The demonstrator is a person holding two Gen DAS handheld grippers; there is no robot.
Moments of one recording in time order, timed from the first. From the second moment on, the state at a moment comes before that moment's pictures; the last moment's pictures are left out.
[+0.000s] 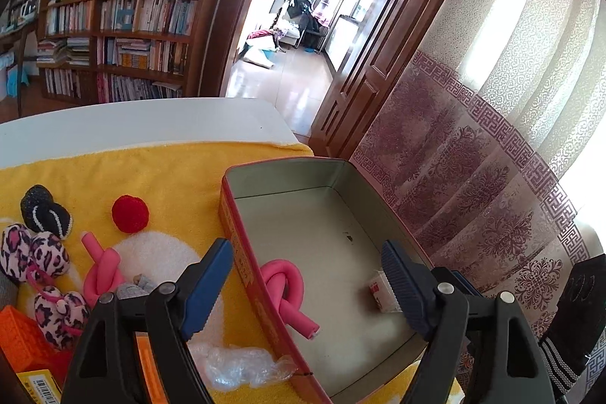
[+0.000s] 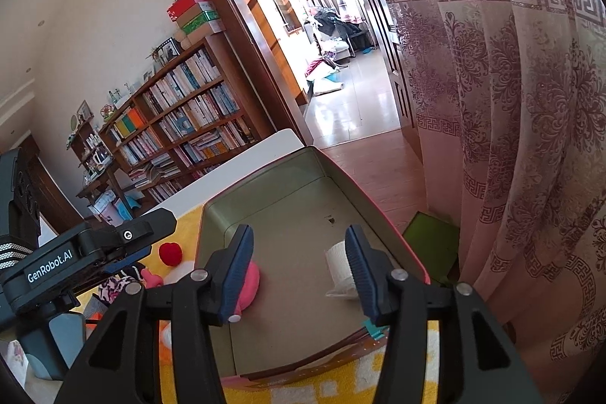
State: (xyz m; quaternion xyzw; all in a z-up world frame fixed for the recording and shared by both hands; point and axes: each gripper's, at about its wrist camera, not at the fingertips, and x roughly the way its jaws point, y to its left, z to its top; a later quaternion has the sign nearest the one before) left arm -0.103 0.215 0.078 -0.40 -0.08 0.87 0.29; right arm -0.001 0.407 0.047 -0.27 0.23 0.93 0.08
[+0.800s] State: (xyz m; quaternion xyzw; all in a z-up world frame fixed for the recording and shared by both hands) left arm -0.040 0.067 0.070 -0.40 -0.09 0.90 0.15; right arm -0.005 0.377 0.043 -0.27 0.19 0.94 0.03
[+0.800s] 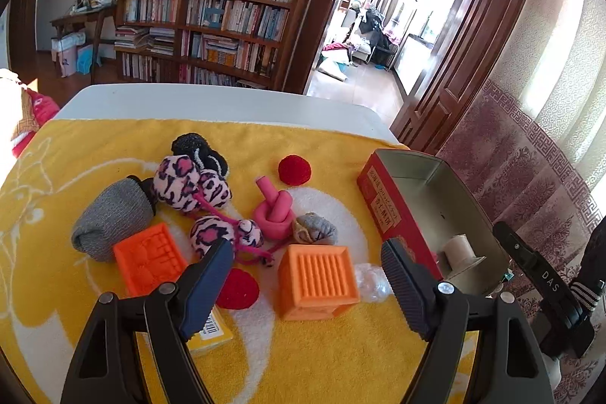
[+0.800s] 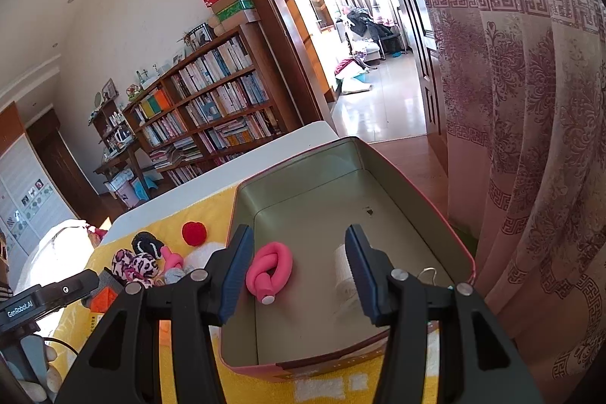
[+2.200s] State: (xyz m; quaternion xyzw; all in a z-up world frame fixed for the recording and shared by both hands) left arm -0.036 -0.016 -0.009 -0.47 -0.23 0.85 0.12; right arm 0.006 0.297 0.028 -0.30 0.16 0.94 -0.01
